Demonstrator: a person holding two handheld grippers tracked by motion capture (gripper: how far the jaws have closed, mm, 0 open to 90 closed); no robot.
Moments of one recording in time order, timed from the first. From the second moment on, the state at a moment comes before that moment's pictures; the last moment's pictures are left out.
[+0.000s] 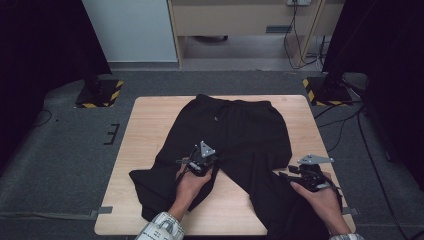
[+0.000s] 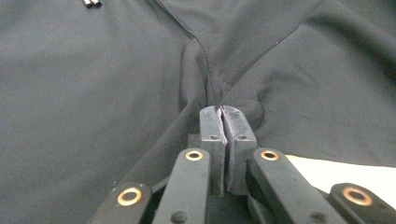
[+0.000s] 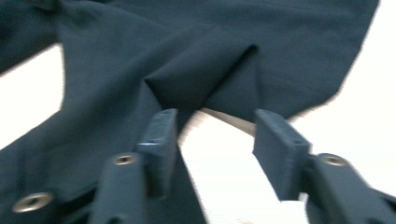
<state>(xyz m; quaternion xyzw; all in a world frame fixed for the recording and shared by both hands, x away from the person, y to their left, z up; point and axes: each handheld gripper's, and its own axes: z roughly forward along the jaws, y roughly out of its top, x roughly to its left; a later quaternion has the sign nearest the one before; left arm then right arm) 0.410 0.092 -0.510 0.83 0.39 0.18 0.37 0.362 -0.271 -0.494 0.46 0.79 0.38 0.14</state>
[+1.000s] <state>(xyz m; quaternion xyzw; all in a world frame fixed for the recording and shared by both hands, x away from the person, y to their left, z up) 0.400 0.055 -0.518 0.85 0.34 0.16 0.38 0.391 -0.174 -0.525 0.42 0.82 0.35 0.16</state>
